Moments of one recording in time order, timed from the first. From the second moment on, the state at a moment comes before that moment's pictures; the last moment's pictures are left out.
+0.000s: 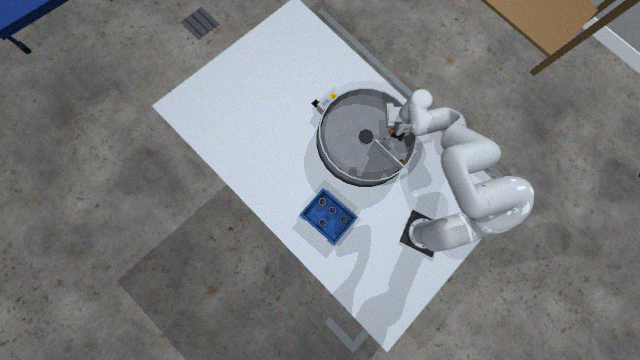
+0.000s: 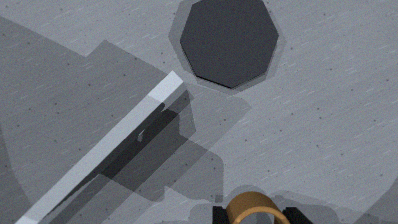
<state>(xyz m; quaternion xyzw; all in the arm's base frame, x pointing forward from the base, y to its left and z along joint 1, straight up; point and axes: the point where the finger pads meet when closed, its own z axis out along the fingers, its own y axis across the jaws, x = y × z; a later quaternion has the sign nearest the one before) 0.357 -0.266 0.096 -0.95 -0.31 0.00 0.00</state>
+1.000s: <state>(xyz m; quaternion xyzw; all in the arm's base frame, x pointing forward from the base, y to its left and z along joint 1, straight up) 0.358 -0.267 0.075 -0.95 -0.31 0.00 0.00</state>
